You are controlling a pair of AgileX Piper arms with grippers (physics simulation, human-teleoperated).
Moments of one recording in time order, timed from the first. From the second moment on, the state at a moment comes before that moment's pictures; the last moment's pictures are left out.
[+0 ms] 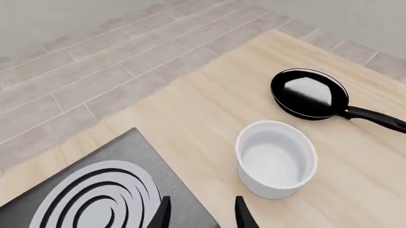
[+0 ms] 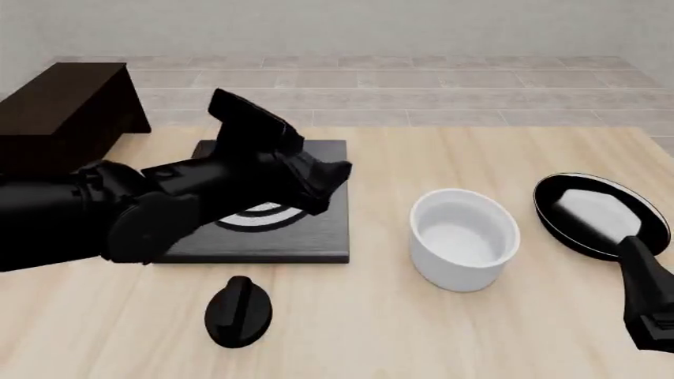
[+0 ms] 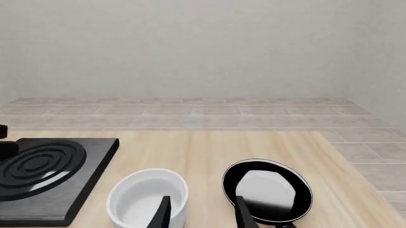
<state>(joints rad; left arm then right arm) -0.71 1.42 -0.76 -0.25 0.03 0.00 0.02 0.00 -0.01 0.00</state>
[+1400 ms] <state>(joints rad) -0.78 1.92 -1.35 0.01 -0.05 0.00 0.02 0.00 -0.01 0.00</state>
